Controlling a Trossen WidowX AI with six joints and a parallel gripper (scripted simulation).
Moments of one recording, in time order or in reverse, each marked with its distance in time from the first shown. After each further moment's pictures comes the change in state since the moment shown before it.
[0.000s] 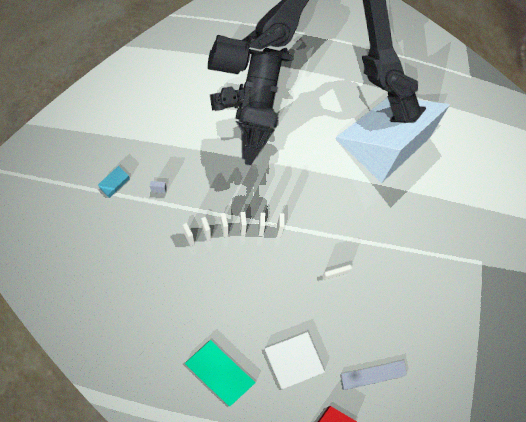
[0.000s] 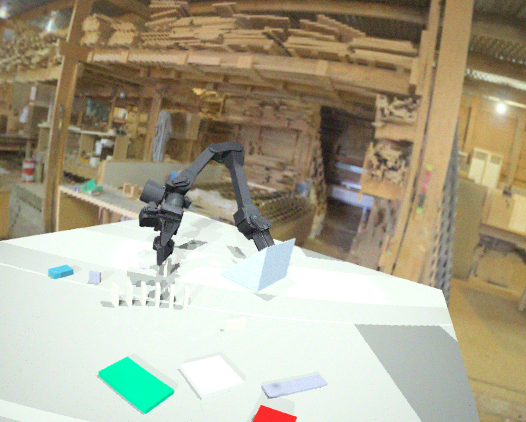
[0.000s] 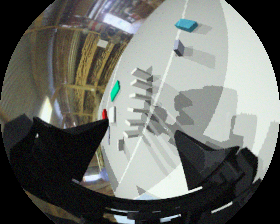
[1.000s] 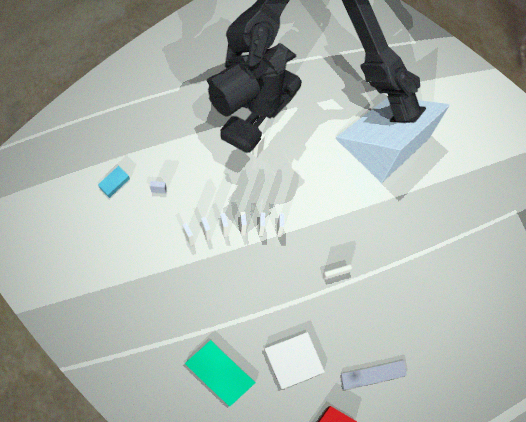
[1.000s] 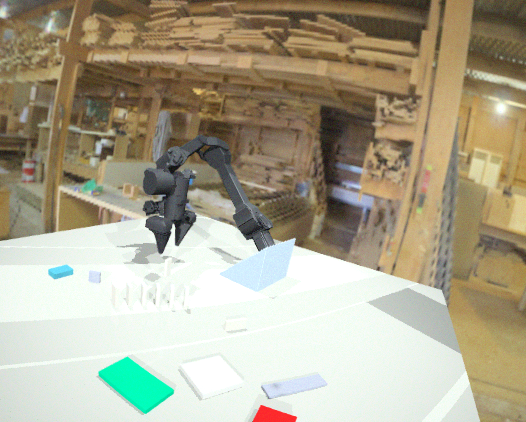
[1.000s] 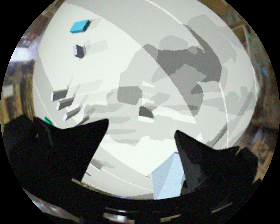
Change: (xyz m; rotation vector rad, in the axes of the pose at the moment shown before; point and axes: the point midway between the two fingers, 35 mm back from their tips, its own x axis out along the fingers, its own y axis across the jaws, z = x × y) arm -0.041 -0.016 -0.015 0.475 -0.101 -0.943
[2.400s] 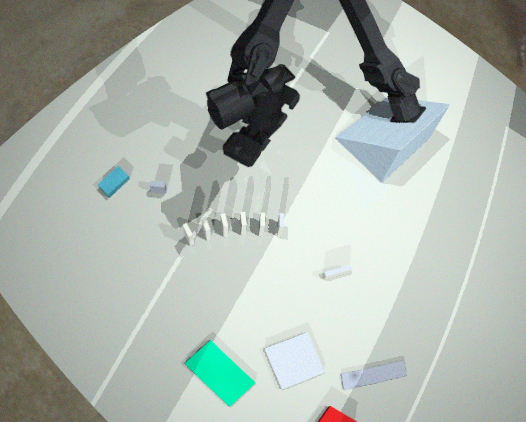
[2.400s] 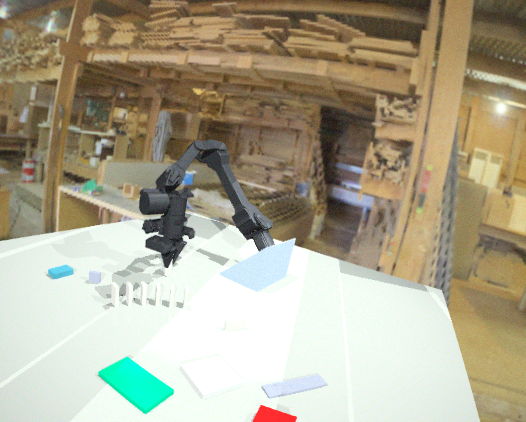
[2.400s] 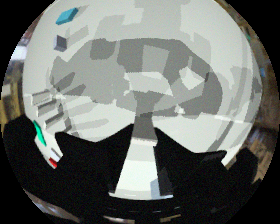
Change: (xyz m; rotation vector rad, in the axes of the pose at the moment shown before) arm 0.051 -0.007 0.000 -0.009 -0.001 -0.023
